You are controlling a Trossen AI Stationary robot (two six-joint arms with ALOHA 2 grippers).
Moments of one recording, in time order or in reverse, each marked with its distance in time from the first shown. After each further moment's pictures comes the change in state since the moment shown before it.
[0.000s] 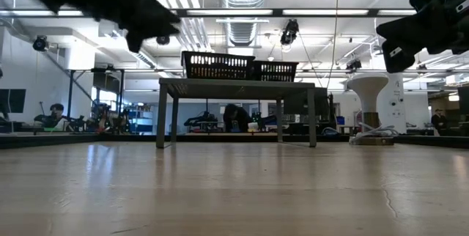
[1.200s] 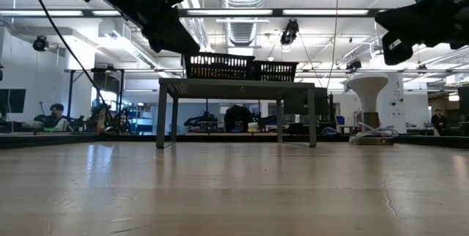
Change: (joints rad) left arm 0.003 0.316 0.305 -0.367 0.004 0.224; right arm -0.012 -0.018 0.000 0.068 0.000 -0.007
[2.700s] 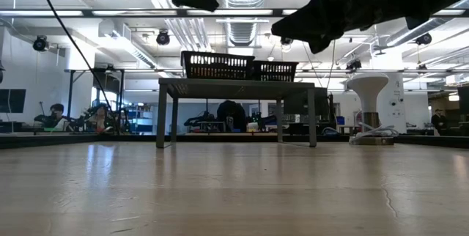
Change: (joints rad) left arm 0.163 0.082 0.447 -0.243 -0.011 0.291; right arm 0.040 1.203 0.519 0.400 0.185 -0.161
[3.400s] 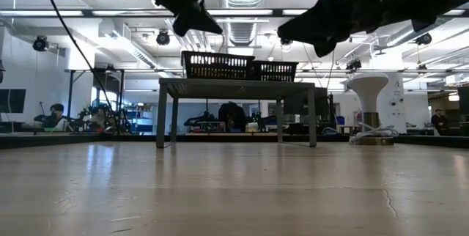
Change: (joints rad) left arm -0.011 0.044 -0.196 0.307 -0.149 0.480; right arm 0.001 -0.027 -0.037 0.008 0.000 0.041
